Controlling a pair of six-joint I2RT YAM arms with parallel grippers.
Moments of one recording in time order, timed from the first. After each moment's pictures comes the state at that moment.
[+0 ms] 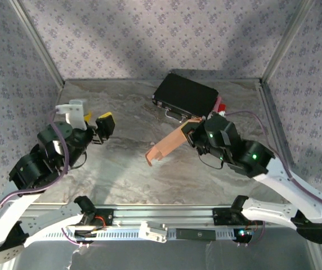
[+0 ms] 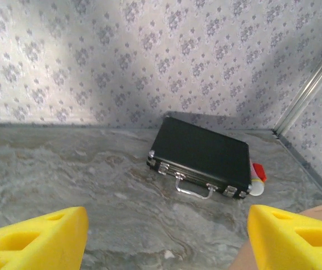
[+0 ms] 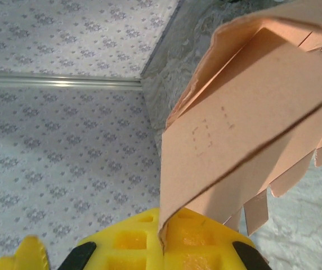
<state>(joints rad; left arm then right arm) -0.83 0.80 1.31 -0.78 -0.48 -0.41 0.95 0.98 1.23 -0.70 0.23 1.52</state>
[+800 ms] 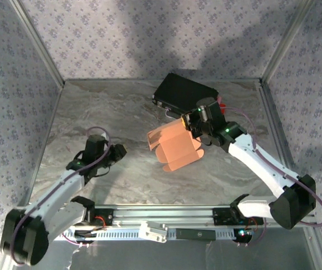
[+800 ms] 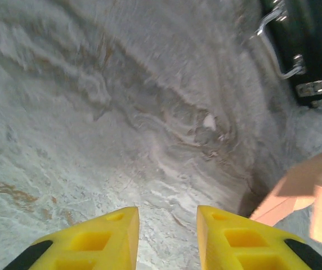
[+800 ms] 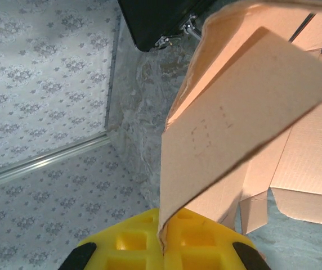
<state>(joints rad) -0.39 0.96 0.44 -0.21 0.21 -0.91 0.58 1.26 1.12 -0.46 -0.04 1.64</state>
